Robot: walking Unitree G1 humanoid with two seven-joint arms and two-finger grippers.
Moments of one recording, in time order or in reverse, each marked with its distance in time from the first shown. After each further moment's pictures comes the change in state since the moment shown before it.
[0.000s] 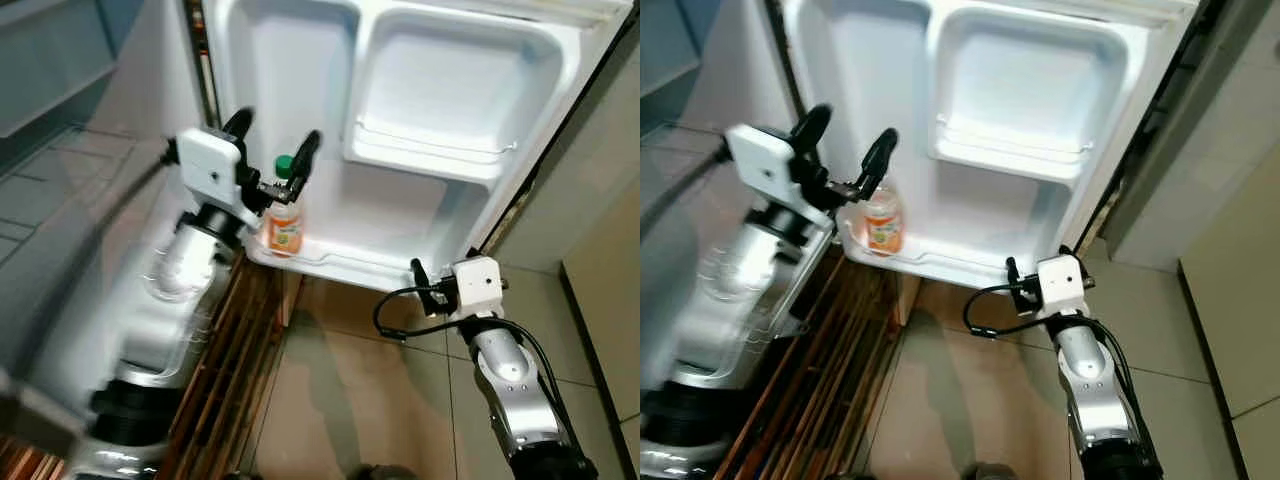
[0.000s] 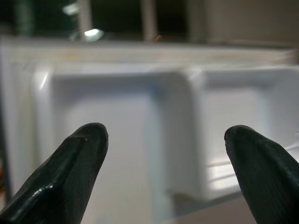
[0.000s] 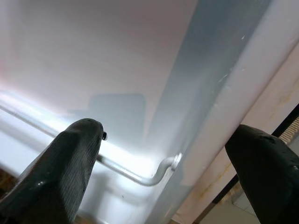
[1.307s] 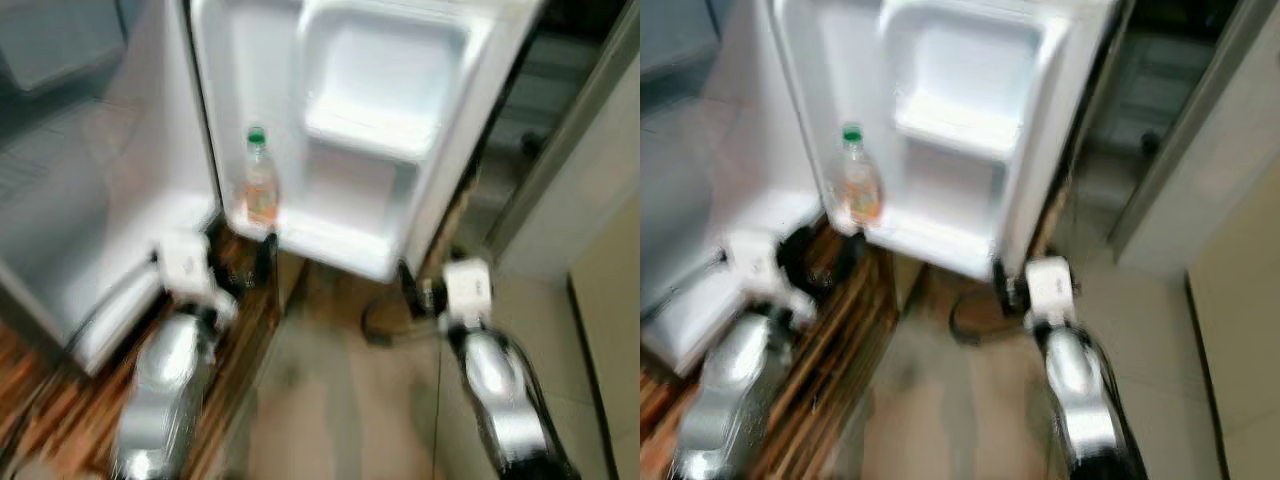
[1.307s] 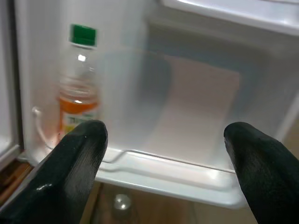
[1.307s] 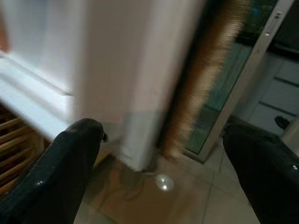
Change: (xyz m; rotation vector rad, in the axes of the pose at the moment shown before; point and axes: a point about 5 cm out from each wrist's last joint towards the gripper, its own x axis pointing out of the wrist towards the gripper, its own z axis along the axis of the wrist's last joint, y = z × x) left arm -0.077 -0.033 -0.107 -0.249 0.343 0.345; right arm -0.012 0.012 -0.009 0.048 -0.008 0.009
